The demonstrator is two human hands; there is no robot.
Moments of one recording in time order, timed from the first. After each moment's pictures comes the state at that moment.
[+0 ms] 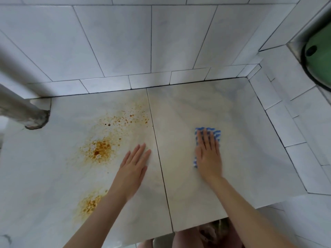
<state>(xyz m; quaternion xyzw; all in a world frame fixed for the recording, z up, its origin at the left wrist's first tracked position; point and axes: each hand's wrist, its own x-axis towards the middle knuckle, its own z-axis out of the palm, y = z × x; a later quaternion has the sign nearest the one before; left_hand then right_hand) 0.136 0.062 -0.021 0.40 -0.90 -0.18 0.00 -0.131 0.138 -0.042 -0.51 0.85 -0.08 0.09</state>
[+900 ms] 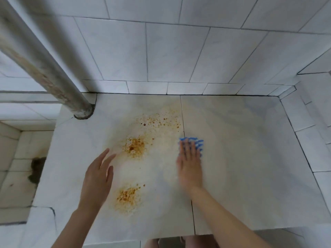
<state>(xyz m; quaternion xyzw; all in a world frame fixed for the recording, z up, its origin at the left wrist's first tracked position) 0.283 0.054 0.007 0.61 -0.76 -0.19 0.14 0.008 0.094 -0.034 -0.59 0.80 -0.06 0.11</state>
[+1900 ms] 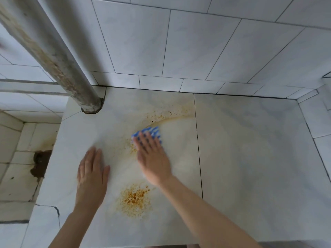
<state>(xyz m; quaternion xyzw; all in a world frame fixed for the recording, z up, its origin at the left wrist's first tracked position) 0.318 0.054 -0.028 0.68 -0.71 -0.12 0.13 0.118 0.028 -0.030 -0.76 0.63 -0.03 0.17</state>
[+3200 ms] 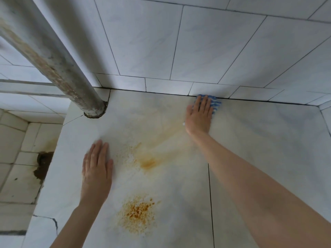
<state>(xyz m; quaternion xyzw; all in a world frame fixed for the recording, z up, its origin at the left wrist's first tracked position) 0.306 0.013 -0.030 0.67 -0.72 -0.11 0.12 0.002 -0.111 -0.029 -0.52 0.85 -0.05 0.12</state>
